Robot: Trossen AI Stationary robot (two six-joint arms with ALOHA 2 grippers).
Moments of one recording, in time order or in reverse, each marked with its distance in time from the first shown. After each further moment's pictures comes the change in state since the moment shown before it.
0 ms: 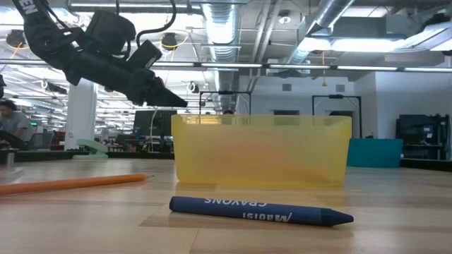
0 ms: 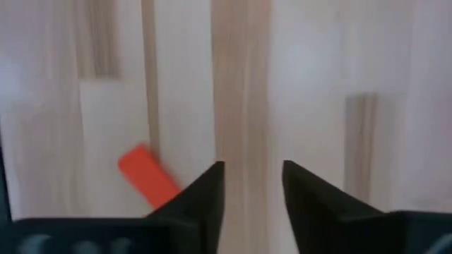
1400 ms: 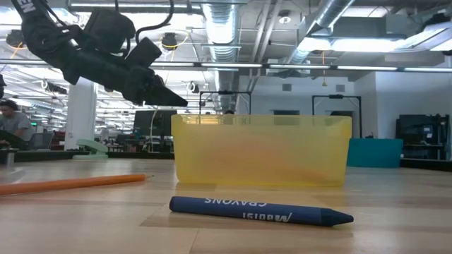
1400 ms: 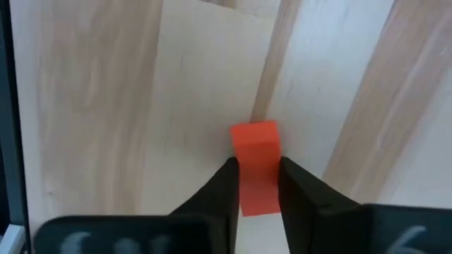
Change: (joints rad) left arm -0.045 0.000 0.000 -0.004 0.000 -0.001; right arm 0.051 0.319 0.201 0.003 -0.172 -0.188
